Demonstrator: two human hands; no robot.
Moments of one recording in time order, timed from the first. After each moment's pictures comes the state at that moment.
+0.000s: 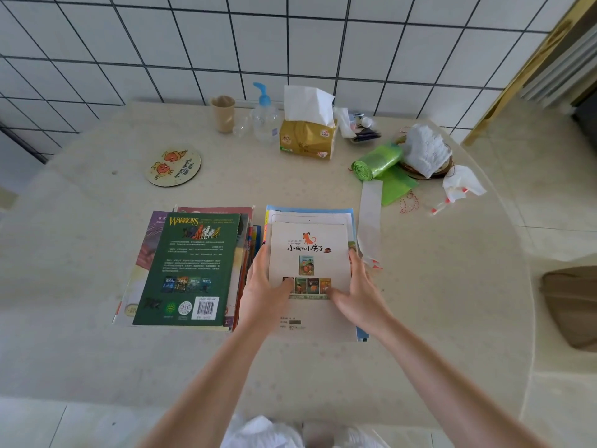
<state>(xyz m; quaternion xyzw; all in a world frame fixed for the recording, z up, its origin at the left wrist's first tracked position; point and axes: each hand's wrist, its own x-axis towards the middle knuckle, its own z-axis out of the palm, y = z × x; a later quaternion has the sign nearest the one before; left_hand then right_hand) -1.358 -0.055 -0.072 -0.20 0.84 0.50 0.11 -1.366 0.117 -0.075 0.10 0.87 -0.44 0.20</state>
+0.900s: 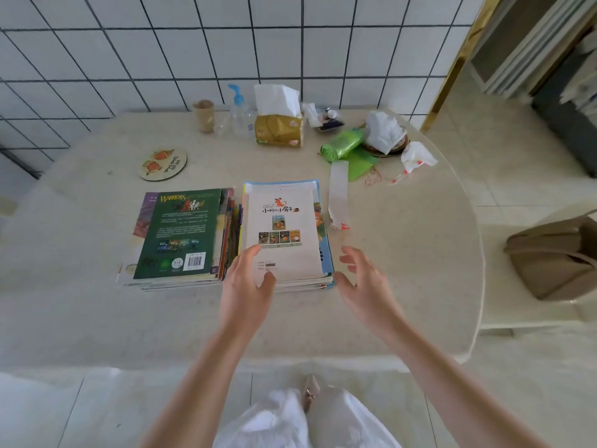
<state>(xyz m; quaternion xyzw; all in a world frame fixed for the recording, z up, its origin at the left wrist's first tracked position) -1.250 -0.039 -0.041 -0.07 0.91 0.40 -0.01 -1.247 0.161 -0.031 0.07 0.90 -0.43 0.06</state>
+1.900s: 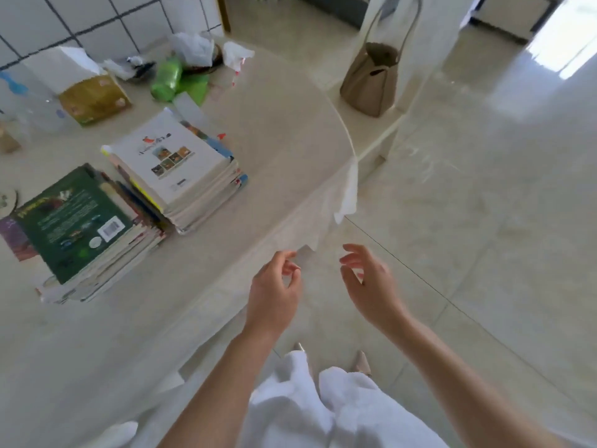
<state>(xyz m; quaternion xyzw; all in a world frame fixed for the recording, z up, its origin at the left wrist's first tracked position) -1.057 -0.084 -0.070 0.26 0.85 0.41 0.22 -0.940 0.038 -0.065 0.40 0.81 -0.42 -0.13</state>
